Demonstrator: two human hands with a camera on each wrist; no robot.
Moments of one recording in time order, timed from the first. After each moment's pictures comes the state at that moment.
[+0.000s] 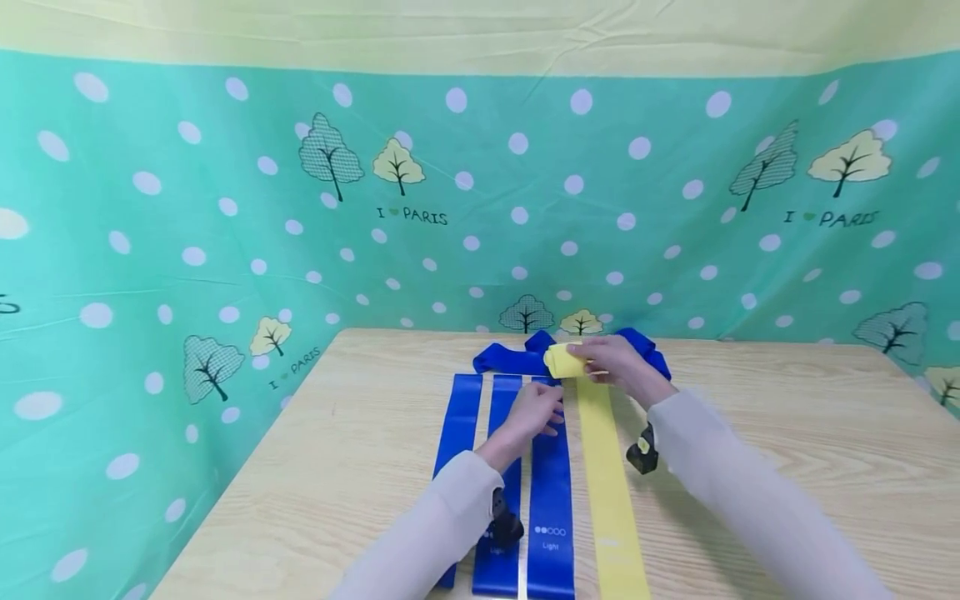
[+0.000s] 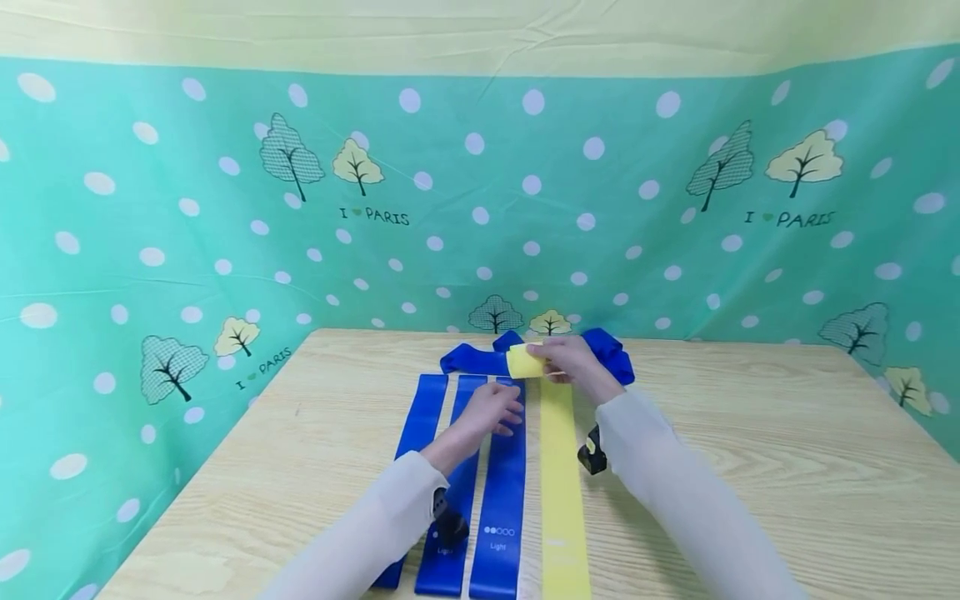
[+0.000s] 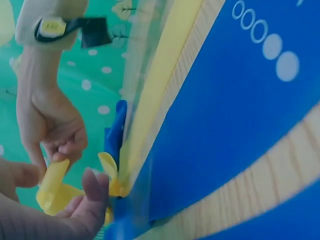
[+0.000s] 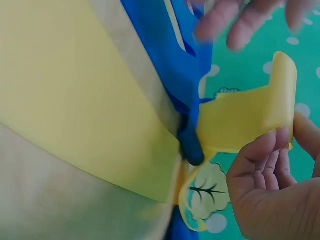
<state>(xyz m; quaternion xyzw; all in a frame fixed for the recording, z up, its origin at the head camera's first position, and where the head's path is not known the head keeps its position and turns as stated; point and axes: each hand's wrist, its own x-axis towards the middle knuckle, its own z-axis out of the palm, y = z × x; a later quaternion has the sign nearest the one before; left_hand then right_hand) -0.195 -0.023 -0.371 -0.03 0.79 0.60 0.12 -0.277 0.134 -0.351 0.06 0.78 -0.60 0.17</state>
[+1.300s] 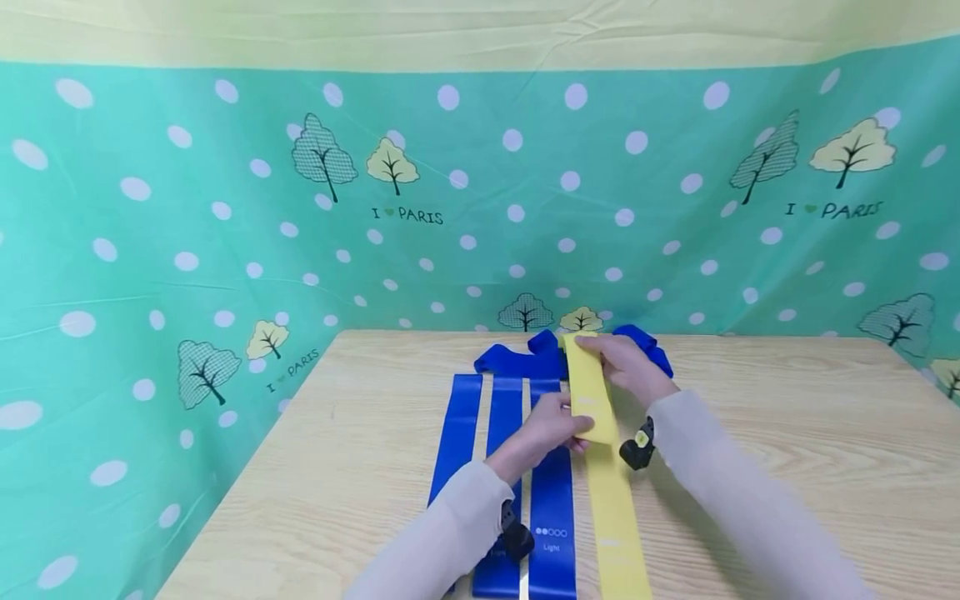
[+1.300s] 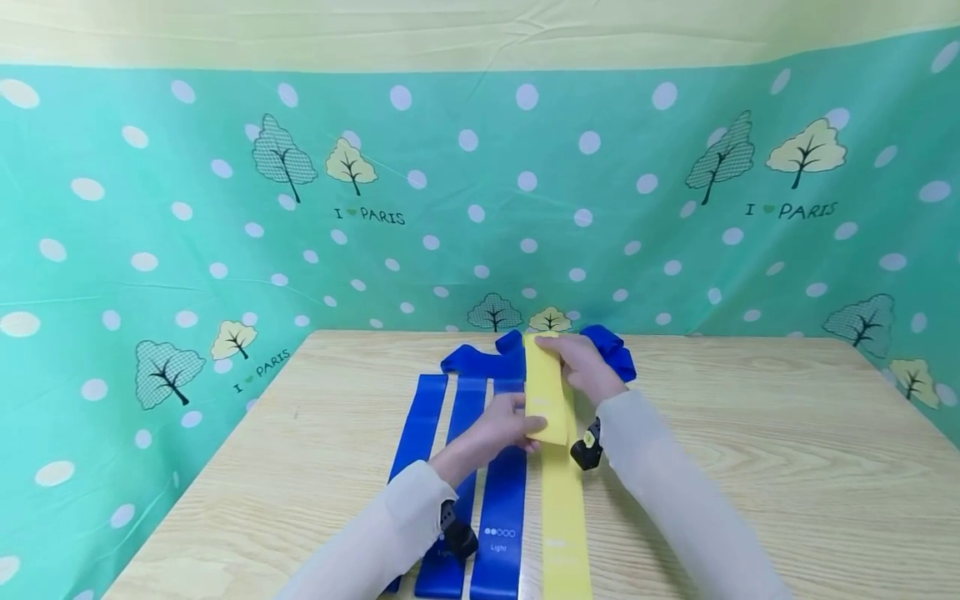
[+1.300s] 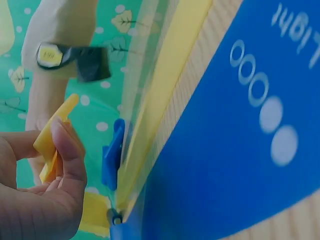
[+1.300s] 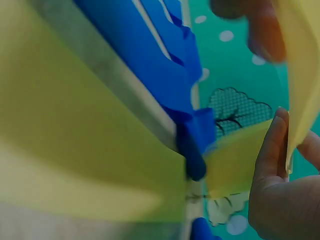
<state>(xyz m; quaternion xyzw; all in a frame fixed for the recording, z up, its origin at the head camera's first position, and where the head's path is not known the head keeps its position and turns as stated) -0.192 -0.004 -0.379 0.05 0.76 0.63 0.18 -0.285 0.142 -0.361 0.05 0.64 -0.74 0.18</state>
